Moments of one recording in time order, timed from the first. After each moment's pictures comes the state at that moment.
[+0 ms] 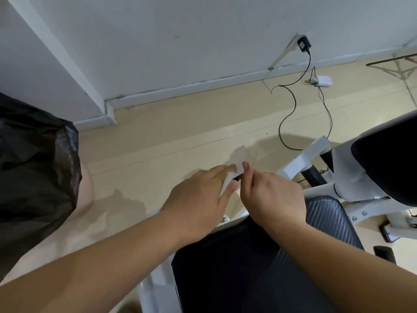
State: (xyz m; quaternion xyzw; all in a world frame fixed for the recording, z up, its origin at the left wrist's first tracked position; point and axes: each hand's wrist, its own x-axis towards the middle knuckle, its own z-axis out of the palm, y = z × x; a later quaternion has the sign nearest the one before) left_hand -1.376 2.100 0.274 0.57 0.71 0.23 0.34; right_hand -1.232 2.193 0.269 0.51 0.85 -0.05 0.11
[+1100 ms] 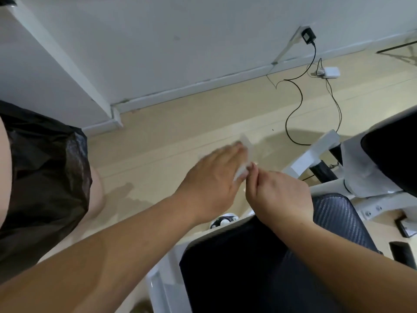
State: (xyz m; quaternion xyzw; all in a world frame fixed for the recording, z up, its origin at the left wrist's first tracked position) left_hand -1.383 2.131 0.249 0.66 0.68 0.19 0.25; right_hand -1.230 2.192 0.268 0.52 0.84 -0.05 0.10
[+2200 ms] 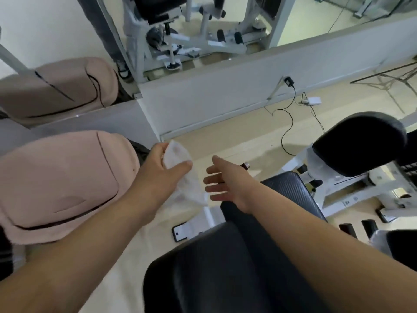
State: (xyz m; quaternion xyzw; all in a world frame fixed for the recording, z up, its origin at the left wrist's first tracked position) left_hand -1.456 1.928 0.613 0.20 0.77 0.44 0.42; right_hand -1.315 2.037 0.554 0.55 0.41 -0.73 0.00
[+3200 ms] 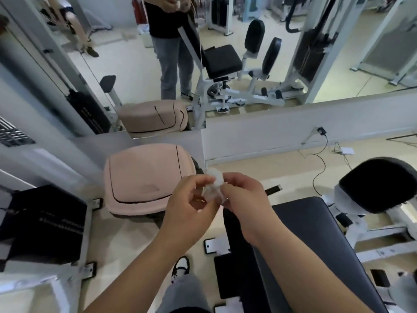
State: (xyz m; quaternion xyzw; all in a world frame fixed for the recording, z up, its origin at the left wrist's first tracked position) left_hand -1.399 1.711 0.743 0.30 0.71 0.58 0.26; right_hand -1.311 1.815 0.763 0.41 0.54 -0.72 -0.17
